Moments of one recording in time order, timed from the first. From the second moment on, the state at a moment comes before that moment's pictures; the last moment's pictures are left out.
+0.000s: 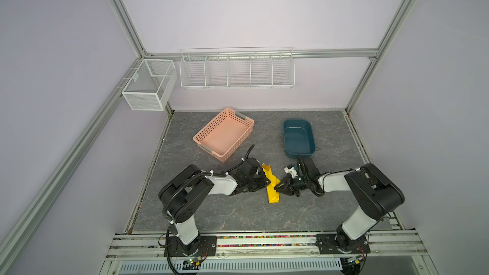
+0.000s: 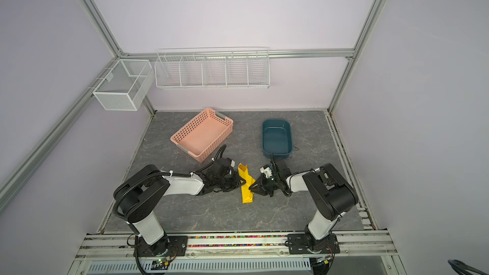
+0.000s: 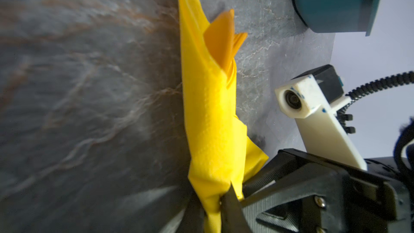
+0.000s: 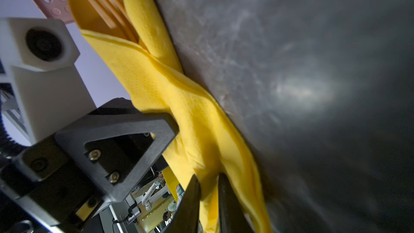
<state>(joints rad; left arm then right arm) -0.84 1.74 0.73 0.23 0.31 -1.04 0.47 1.66 0.53 0.14 -0.84 0.99</state>
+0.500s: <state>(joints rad) -0.76 1.51 0.82 -0.05 0.24 -0.84 0.45 1.39 0.62 -0.30 -0.65 0.86</state>
